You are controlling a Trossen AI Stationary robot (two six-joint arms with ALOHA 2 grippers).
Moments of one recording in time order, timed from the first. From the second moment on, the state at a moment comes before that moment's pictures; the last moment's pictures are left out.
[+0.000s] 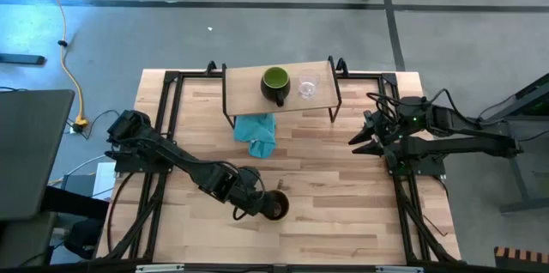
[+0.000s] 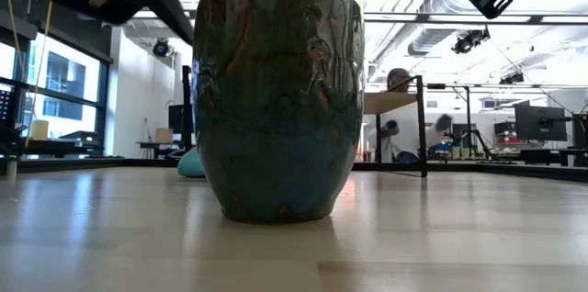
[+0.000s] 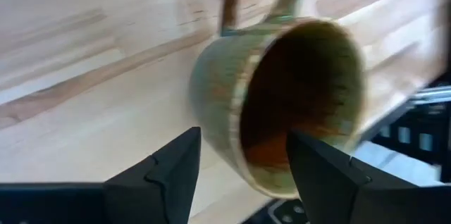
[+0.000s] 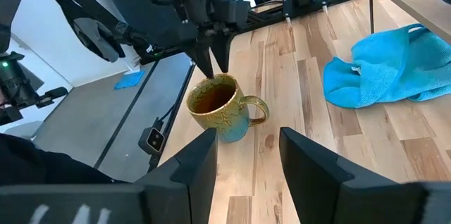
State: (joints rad) left arm -0.37 1.76 1.35 -0.67 -0.18 -1.68; right arm -0.11 0.53 0.67 -0.49 -0.41 0.27
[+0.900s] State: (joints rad) left arm -0.36 1.83 1.35 -0.61 -0.12 -1.61; right arm -0.11 0.53 0.67 -0.49 -0.41 0.27
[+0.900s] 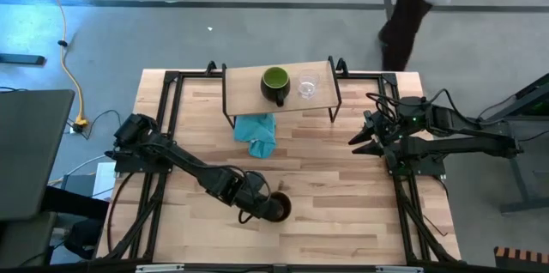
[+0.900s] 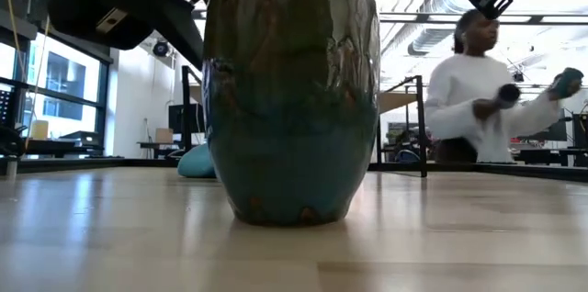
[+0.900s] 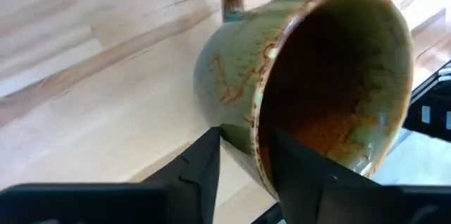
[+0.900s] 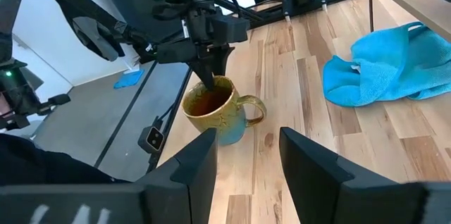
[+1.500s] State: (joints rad) left arm -0.26 1.83 1.37 -0.71 0.03 -1.23; right arm -0.11 0.53 0.67 -0.50 -0.41 0.27
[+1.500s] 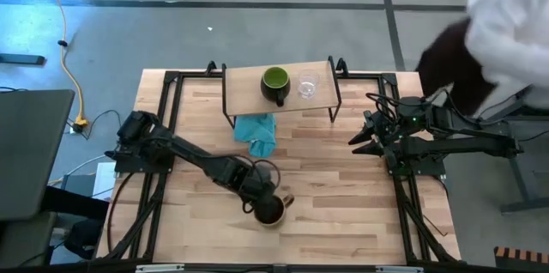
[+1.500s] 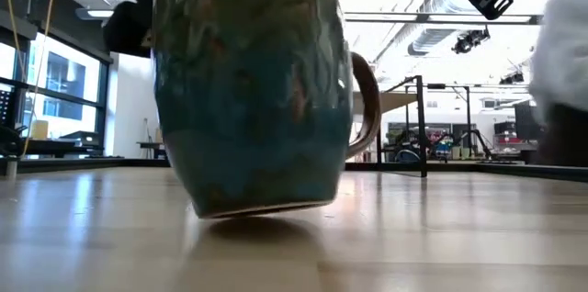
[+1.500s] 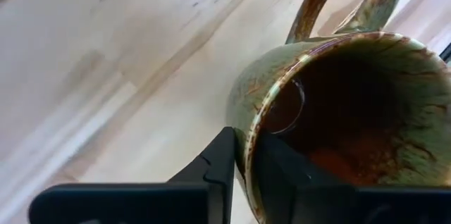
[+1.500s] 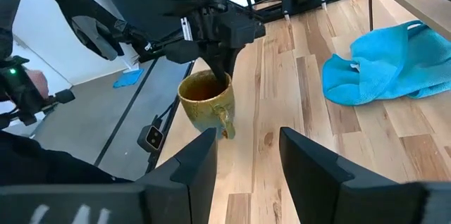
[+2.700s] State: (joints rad) left arm -0.10 1.83 1.51 -1.10 -0.05 0.00; right arm -0.11 0.53 0.67 -0.50 -0.29 0.39
